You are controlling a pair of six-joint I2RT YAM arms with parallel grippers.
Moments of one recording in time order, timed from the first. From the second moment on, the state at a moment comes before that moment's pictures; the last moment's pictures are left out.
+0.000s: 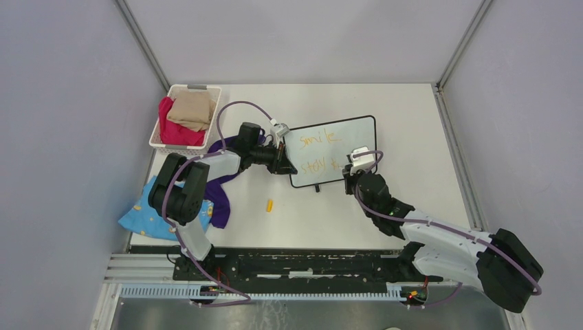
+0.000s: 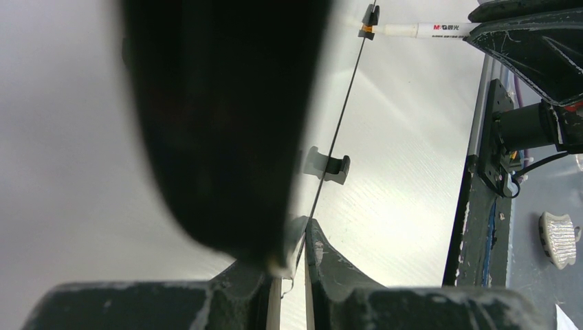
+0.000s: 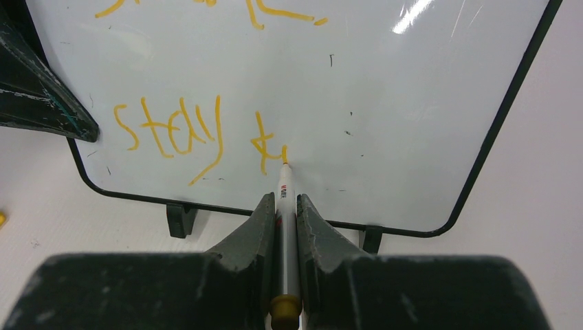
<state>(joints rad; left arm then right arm) -0.39 1.78 0.93 0.10 0.86 -0.03 0.80 1.03 0.39 0.33 0.50 0.12</state>
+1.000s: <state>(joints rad) -0.39 1.79 0.94 0.10 0.86 -0.03 0.76 1.02 0.43 0.33 0.51 0.10</state>
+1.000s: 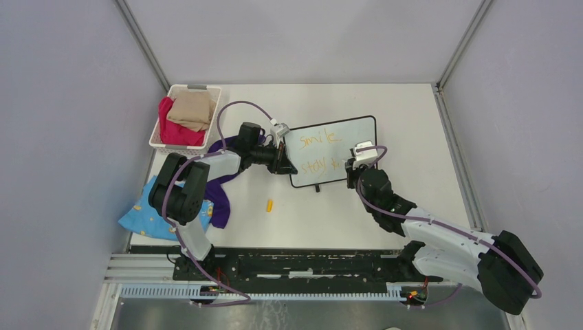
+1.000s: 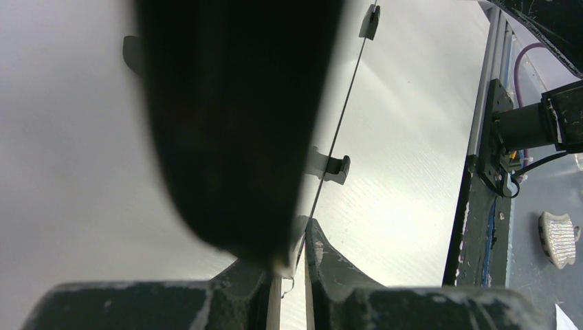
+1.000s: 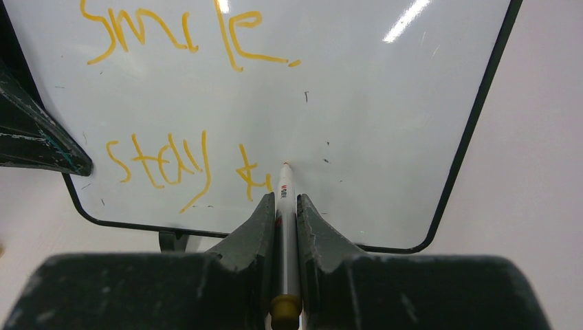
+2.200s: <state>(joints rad) -0.39 1.79 0.94 0.10 0.86 -0.03 0.75 1.03 0.44 0.32 0.50 0.12</state>
